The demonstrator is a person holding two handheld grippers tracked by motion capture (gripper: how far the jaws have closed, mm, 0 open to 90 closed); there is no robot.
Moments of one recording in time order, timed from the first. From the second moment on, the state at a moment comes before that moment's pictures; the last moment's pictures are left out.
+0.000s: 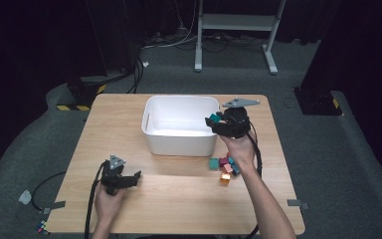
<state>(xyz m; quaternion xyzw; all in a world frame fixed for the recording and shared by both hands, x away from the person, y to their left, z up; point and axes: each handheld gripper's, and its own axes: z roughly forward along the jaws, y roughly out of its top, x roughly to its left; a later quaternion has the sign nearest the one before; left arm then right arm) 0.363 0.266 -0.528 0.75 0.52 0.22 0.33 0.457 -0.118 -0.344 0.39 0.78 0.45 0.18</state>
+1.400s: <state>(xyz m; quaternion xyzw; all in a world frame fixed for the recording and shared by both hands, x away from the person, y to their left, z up) 0.363 0.266 -0.528 0.75 0.52 0.22 0.33 0.447 -0.151 -0.354 0.40 0.76 0.47 0.20</state>
